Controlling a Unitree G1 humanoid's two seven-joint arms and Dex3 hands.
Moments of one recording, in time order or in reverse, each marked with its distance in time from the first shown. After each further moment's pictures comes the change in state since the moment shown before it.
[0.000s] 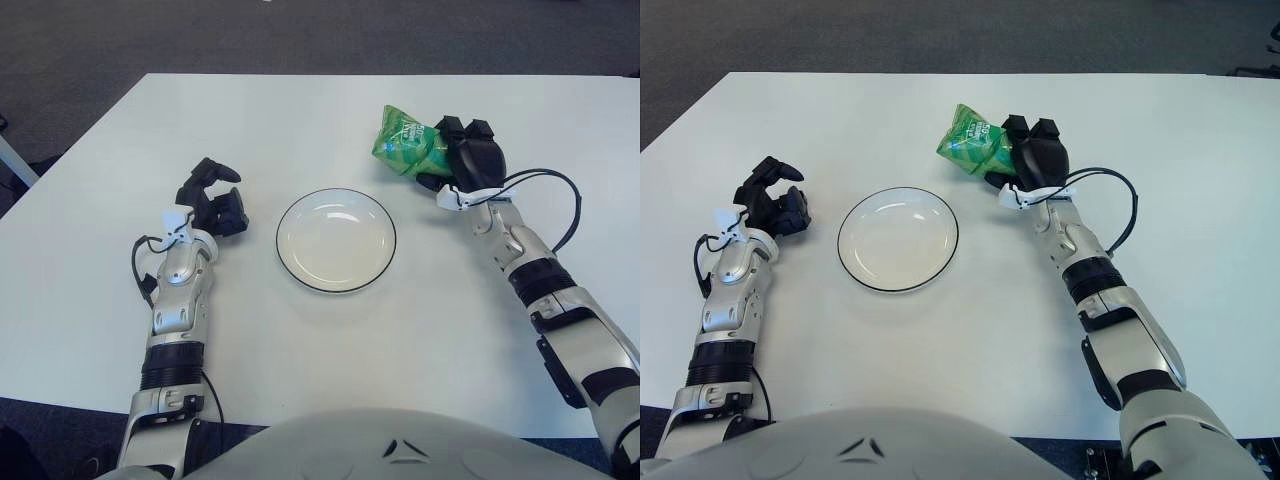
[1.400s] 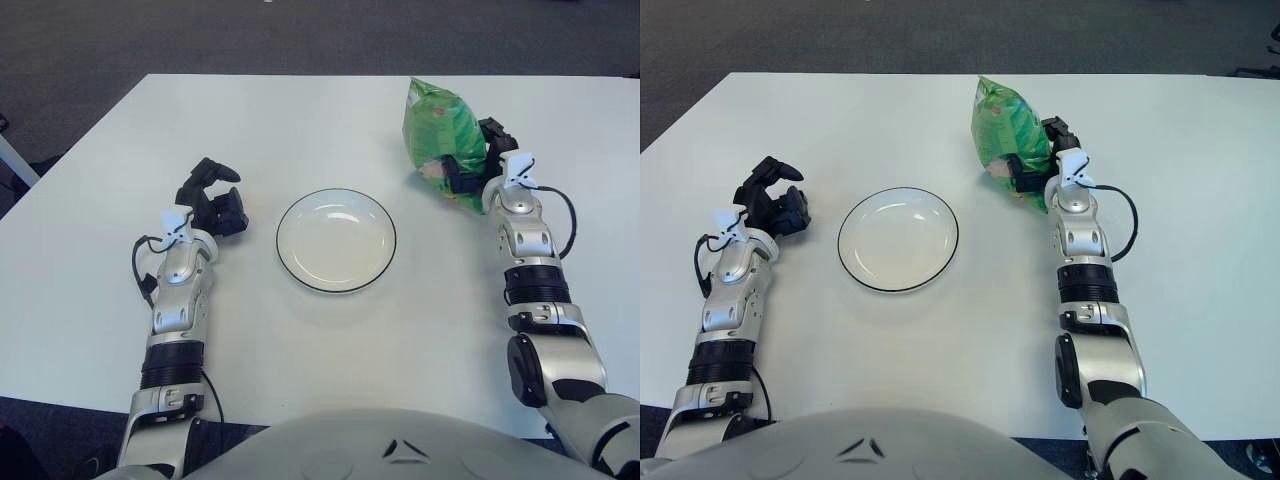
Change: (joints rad) left arm -0.004 0.001 0.000 0.013 -0.007 -0.009 -0.002; right arm 0.035 0.218 -0.497 -0.203 0.803 0.353 0.471
